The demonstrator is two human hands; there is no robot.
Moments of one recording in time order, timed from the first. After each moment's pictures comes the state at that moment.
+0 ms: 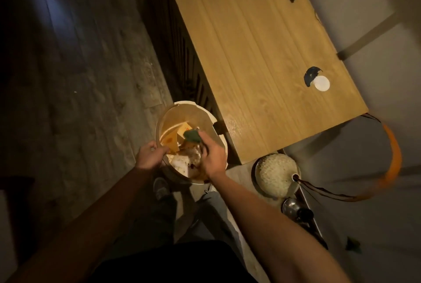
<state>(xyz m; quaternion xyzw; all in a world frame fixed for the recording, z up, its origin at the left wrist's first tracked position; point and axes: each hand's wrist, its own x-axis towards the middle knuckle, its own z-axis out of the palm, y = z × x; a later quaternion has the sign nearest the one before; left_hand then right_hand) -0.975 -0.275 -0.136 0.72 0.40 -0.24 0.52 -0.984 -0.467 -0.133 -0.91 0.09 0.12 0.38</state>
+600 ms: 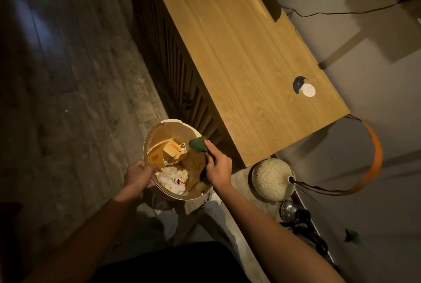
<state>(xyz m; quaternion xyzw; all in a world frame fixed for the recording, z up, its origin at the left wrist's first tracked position) -0.999 -0.222 -0.133 0.69 0.42 -0.24 0.53 -1.002 -0.447 -0.105 -0.88 0.16 0.08 0.44</state>
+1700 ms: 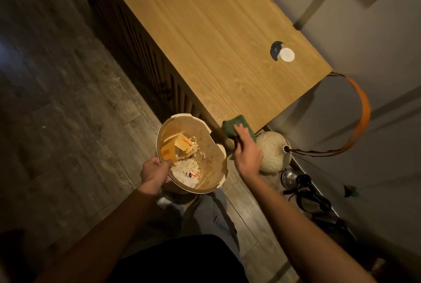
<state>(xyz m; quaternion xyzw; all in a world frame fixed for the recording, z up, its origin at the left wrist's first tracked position) -0.997 -0.295 -0.139 0.72 0.38 -0.29 0.50 -1.029 -0.539 -0.108 -0.91 0.29 -0.02 0.31</state>
